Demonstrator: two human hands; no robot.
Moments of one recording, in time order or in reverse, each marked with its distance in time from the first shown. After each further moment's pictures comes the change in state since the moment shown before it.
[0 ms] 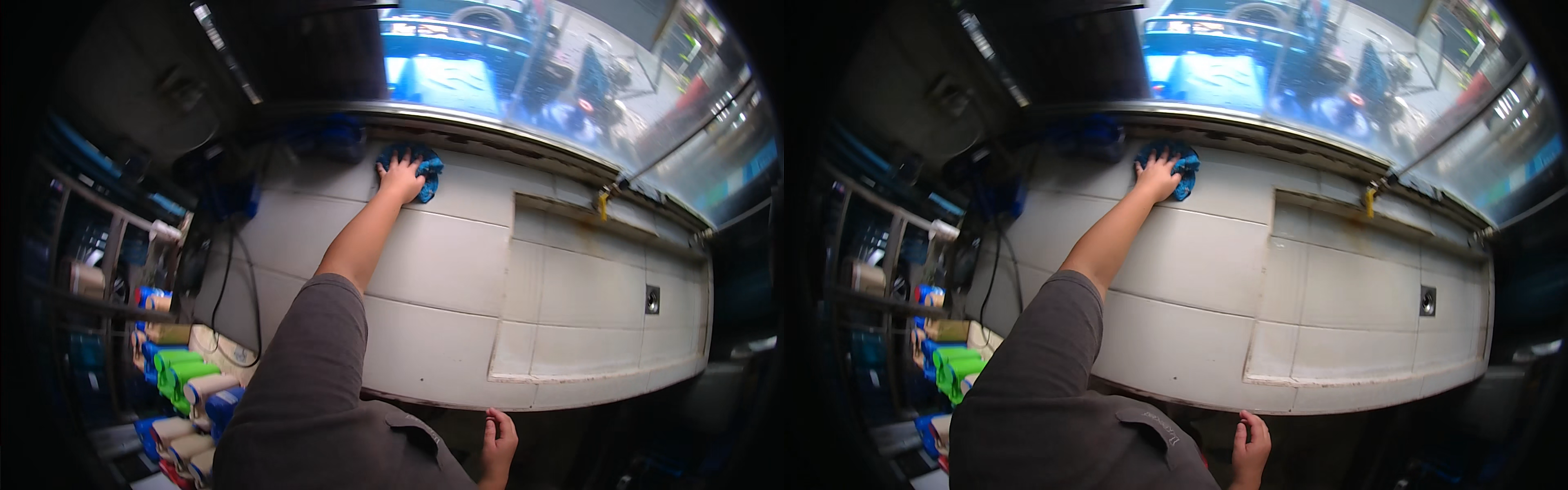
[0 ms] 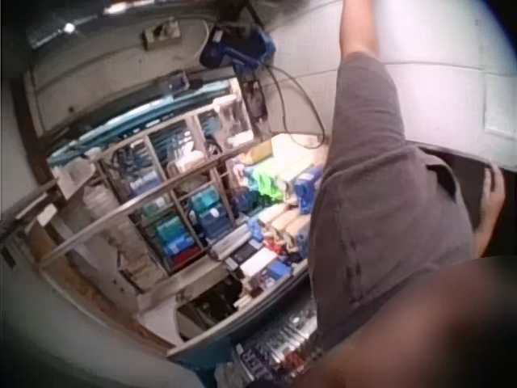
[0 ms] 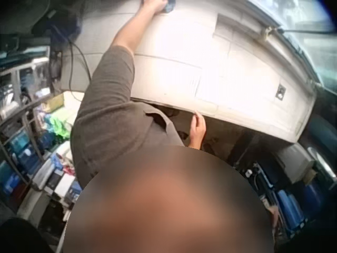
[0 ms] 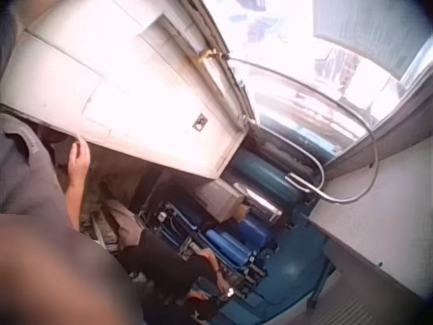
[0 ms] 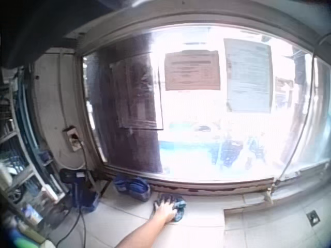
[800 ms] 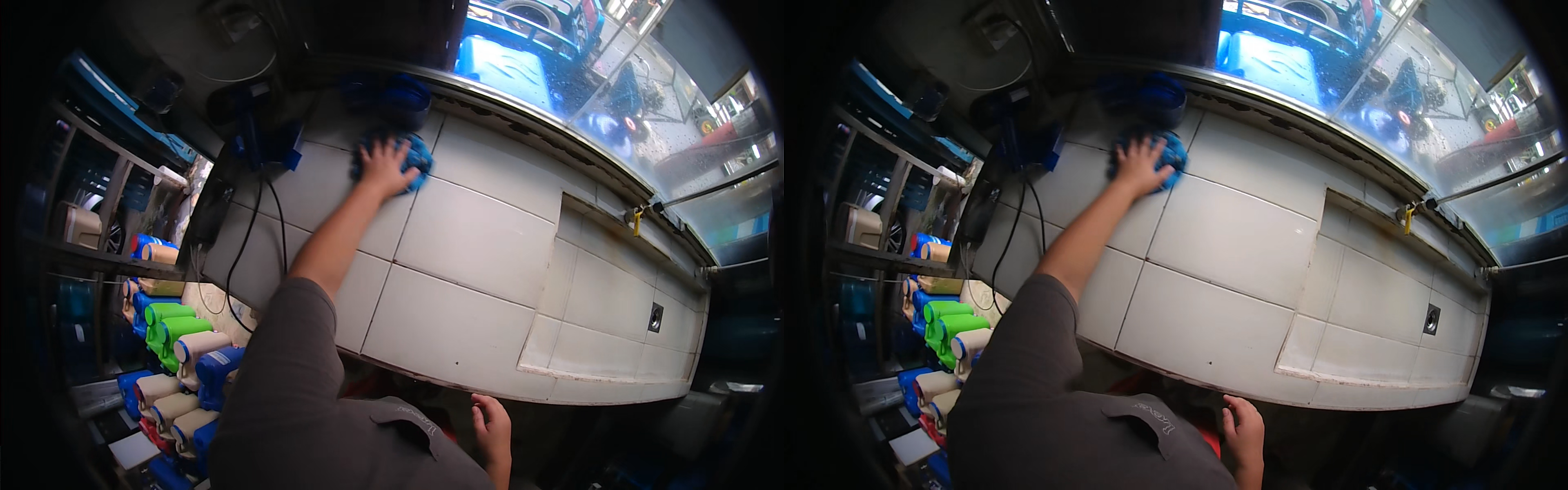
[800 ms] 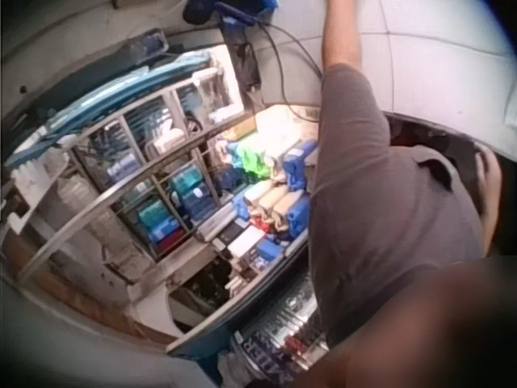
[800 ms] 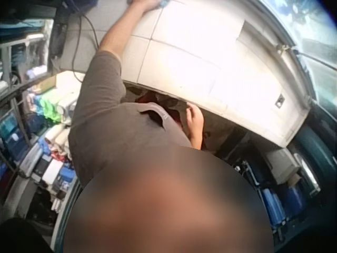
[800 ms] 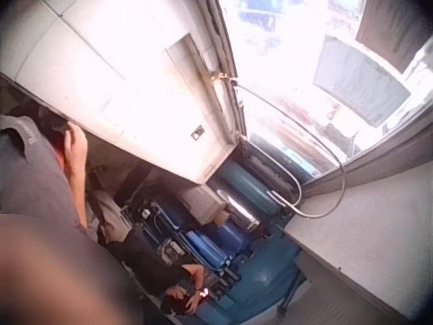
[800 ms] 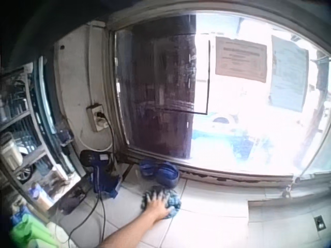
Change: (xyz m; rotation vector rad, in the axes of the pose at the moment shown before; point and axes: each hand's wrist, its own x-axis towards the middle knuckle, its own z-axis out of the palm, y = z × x) left_hand -0.089 -0.140 -0.014 0.137 0.076 -0.104; right_hand 0.000 -0.051 0.044 -0.187 -0.416 -0.115
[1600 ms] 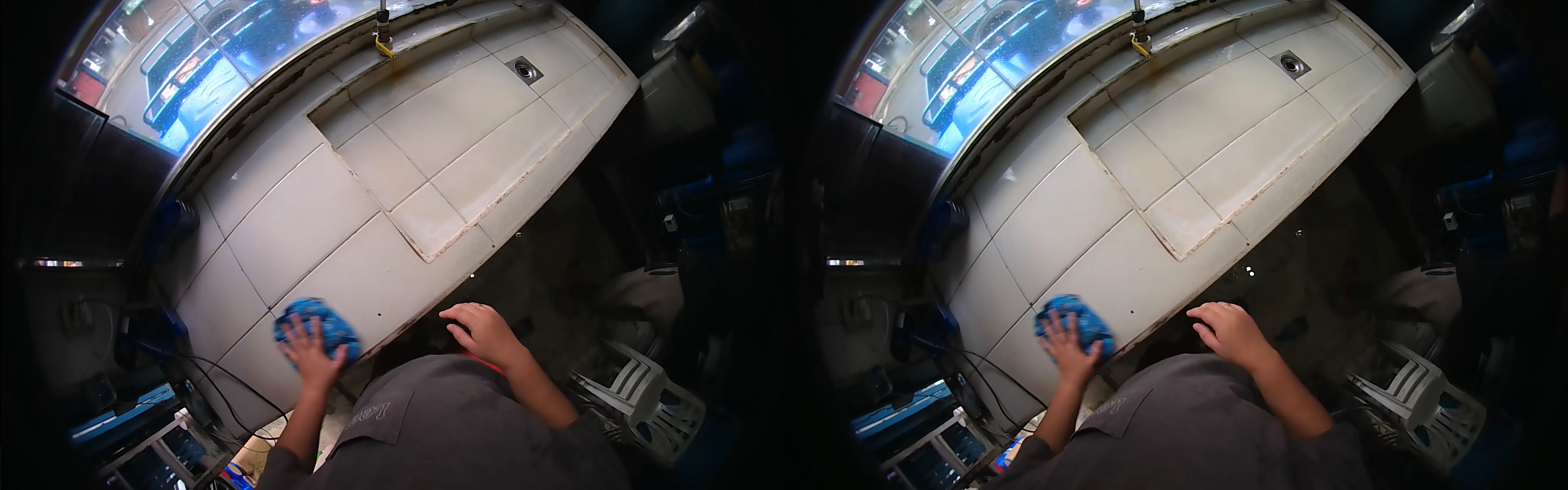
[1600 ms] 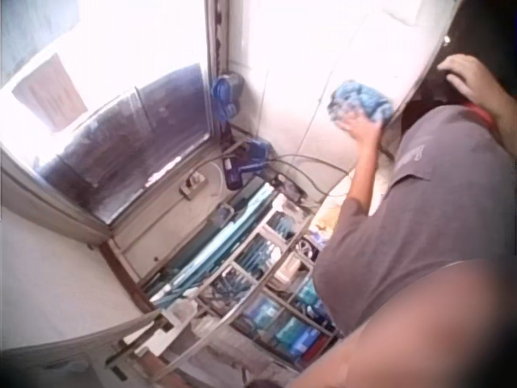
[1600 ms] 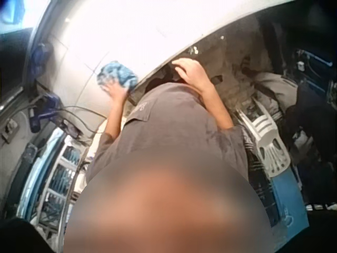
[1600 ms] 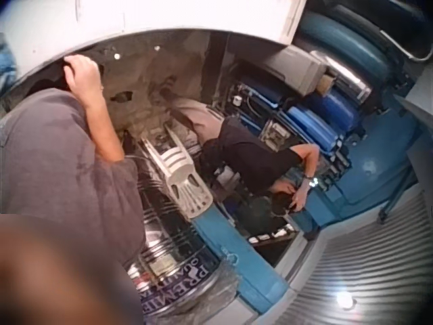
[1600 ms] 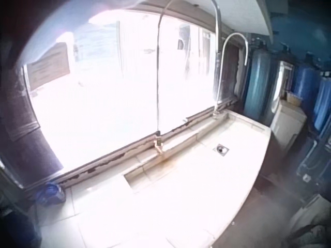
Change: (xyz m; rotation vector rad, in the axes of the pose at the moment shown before) left_hand -0.303 0.045 -0.011 0.030 -0.139 0.619; right_hand -0.046 0.035 -0.012 0.050 0.366 -0.006
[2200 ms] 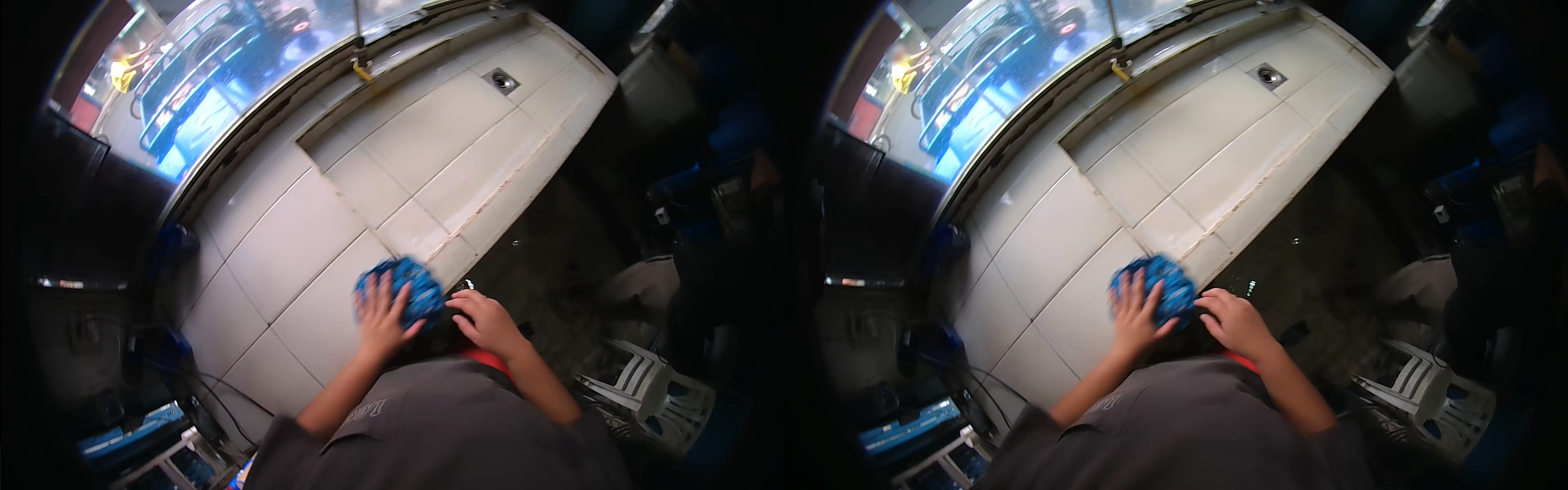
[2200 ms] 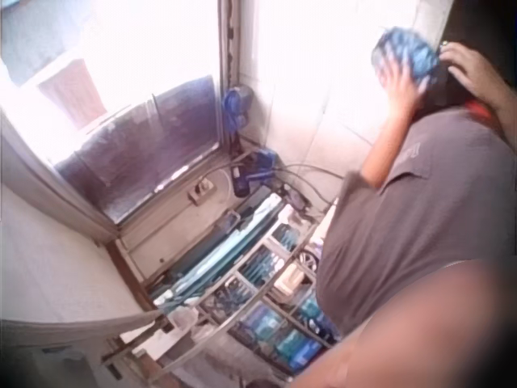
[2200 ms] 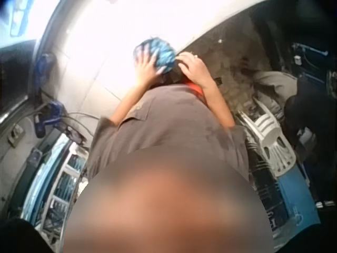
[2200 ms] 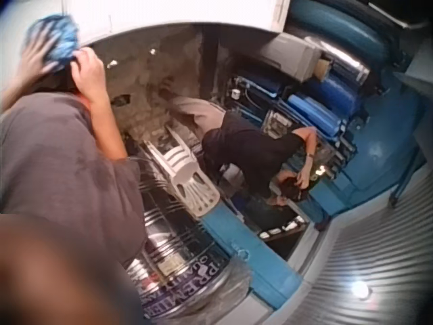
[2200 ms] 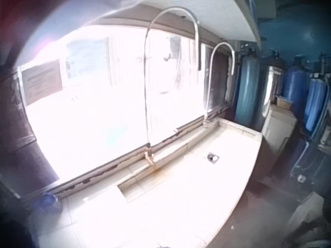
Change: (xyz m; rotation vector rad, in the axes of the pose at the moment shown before) left_hand 0.085 0.156 -0.005 -0.320 0.058 0.442; right_hand -0.003 0.011 -0.028 -0.067 0.164 -0.036
